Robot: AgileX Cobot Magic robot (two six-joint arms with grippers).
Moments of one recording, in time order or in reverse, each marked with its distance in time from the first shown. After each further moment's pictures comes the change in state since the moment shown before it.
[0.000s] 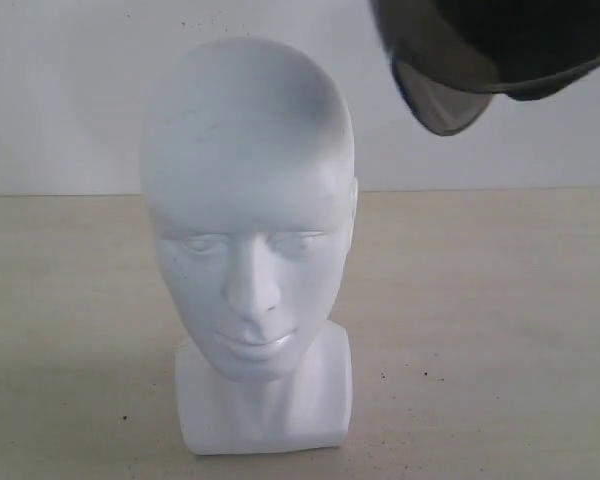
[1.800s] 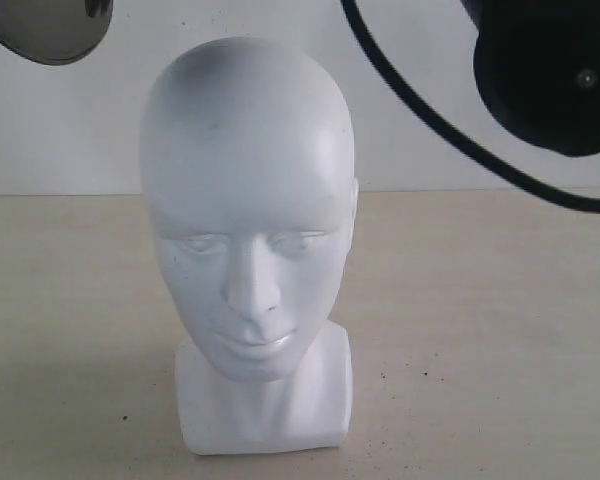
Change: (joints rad) left arm 0.000 0.000 0.000 0.000 0.000 0.000; right arm 0.279 0.593 -0.552 0.044 -0.037 0.354
